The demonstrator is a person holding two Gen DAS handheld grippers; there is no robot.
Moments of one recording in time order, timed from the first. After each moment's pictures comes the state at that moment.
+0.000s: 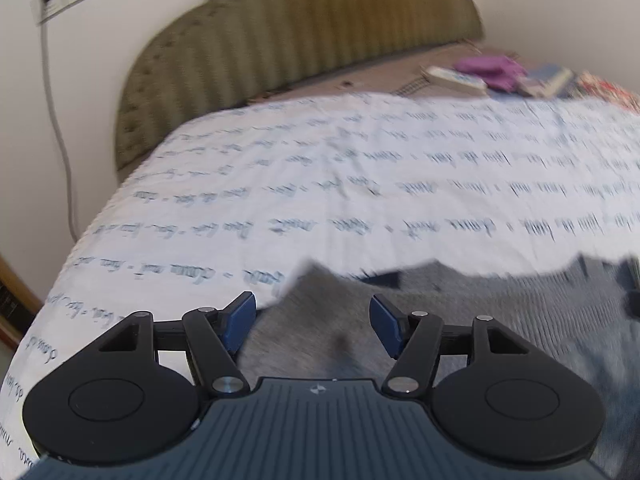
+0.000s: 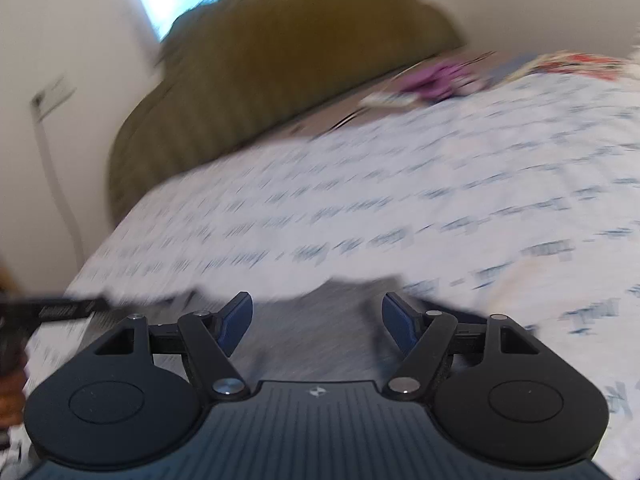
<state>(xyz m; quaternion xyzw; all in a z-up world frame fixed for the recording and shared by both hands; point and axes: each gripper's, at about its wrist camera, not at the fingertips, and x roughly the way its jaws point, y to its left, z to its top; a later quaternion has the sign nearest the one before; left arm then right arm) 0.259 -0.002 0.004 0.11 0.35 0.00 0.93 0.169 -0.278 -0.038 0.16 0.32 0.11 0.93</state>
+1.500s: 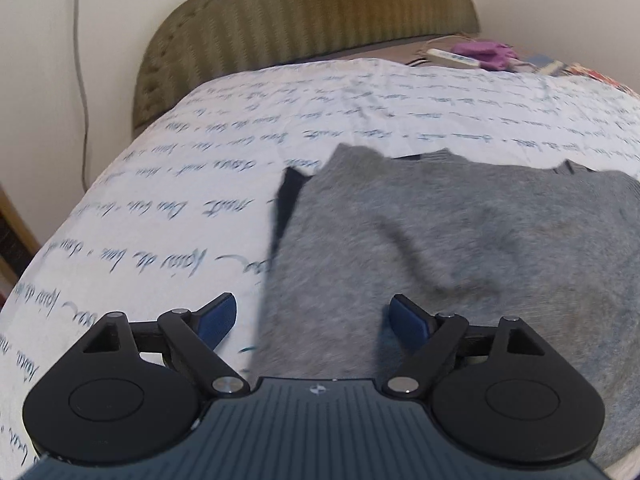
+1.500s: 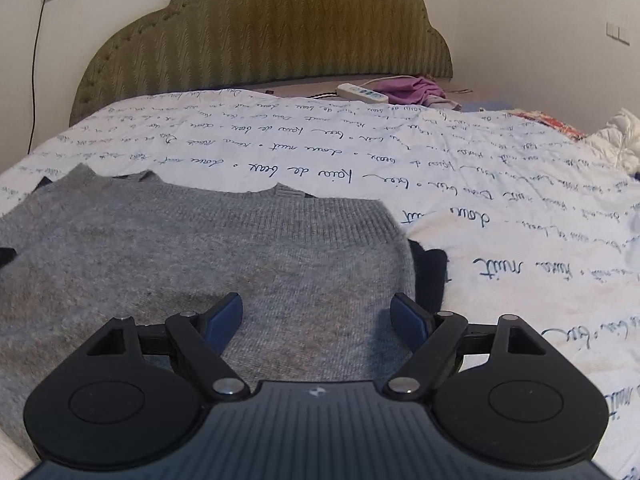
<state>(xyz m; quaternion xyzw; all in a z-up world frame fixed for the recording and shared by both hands) 0.164 0.067 -0.036 0.09 0.36 0.01 0.93 0.096 -0.261 -0.066 -0.01 0.32 0.02 0.95</state>
